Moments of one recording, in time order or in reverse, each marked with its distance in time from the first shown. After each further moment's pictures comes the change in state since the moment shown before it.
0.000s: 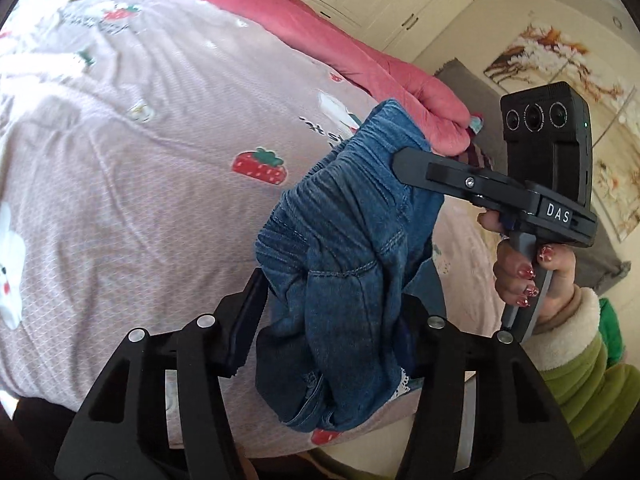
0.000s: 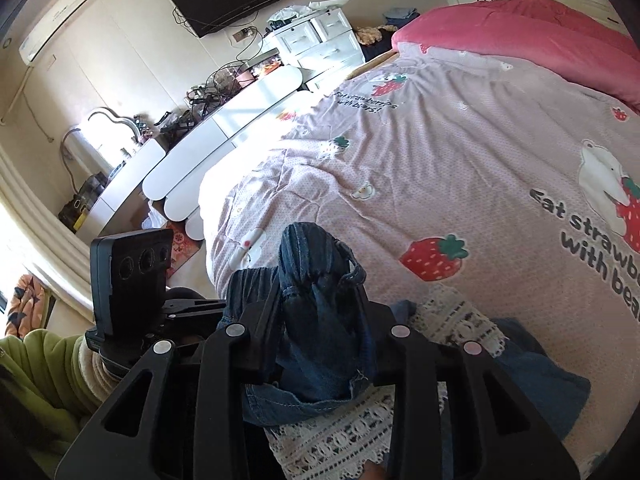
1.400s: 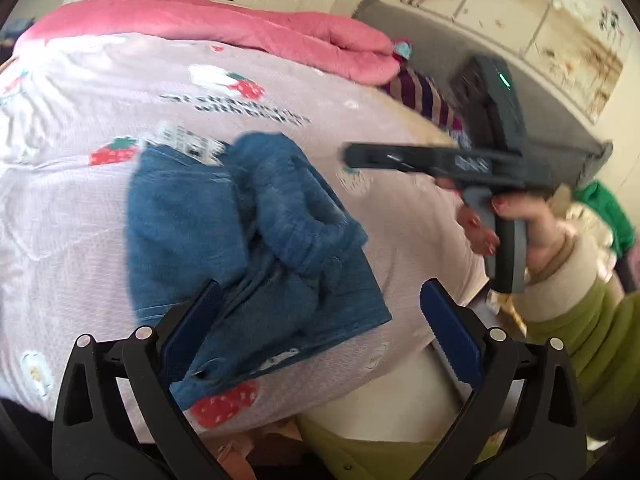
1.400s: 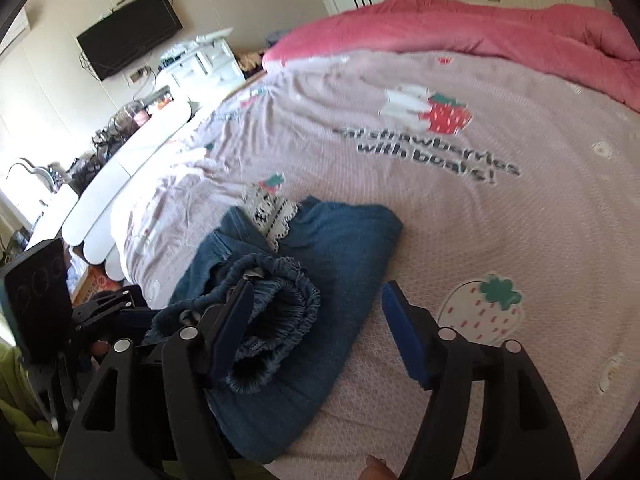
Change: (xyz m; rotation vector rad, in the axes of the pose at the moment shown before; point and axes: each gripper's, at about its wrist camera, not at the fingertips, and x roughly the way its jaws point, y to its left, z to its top) left arm 0.027 -0.100 -0.059 0.304 0.077 -0.075; right arm -0.113 -0.050 -0.122 0.184 -0.129 -0.339
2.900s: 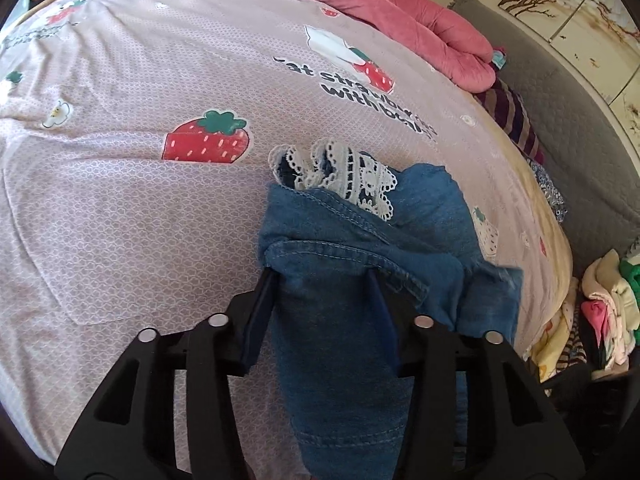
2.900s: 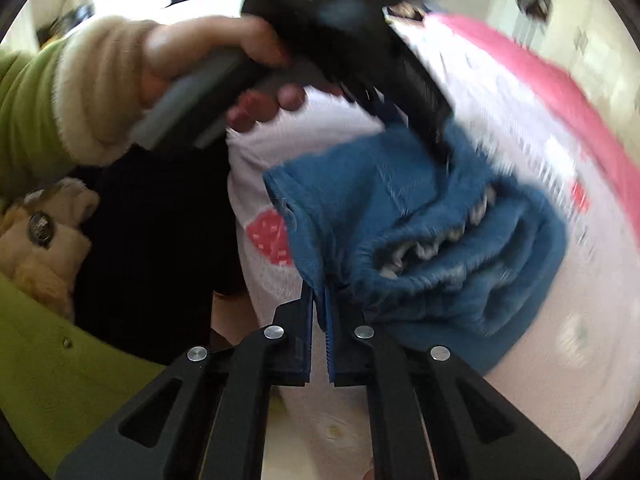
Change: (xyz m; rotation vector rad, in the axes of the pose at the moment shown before) left arm 0.052 0.104 0.052 -0.221 0.131 0.158; right arm 0.068 0.125 -0.097 -0.578 0.250 0.008
